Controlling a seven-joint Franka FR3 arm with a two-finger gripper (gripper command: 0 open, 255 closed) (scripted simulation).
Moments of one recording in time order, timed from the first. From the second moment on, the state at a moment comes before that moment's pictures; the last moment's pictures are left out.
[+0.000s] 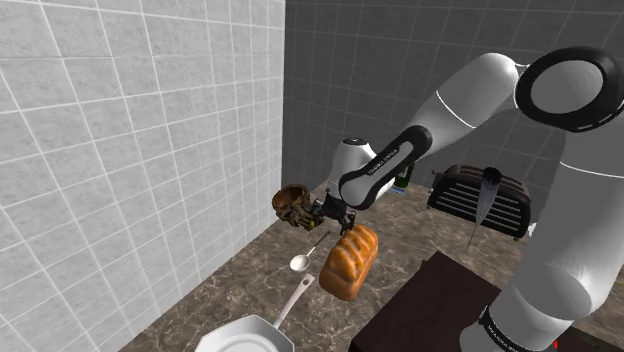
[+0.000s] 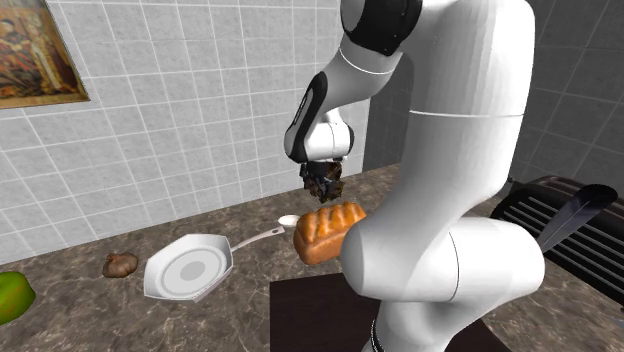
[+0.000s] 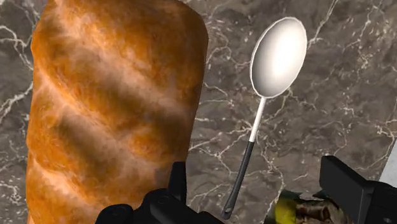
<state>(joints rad) -0.14 0.21 0.27 -2.40 -0.04 2.71 1.19</state>
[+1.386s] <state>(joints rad) 0.00 0.67 0.12 -2.13 -0.12 2.89 1.48</state>
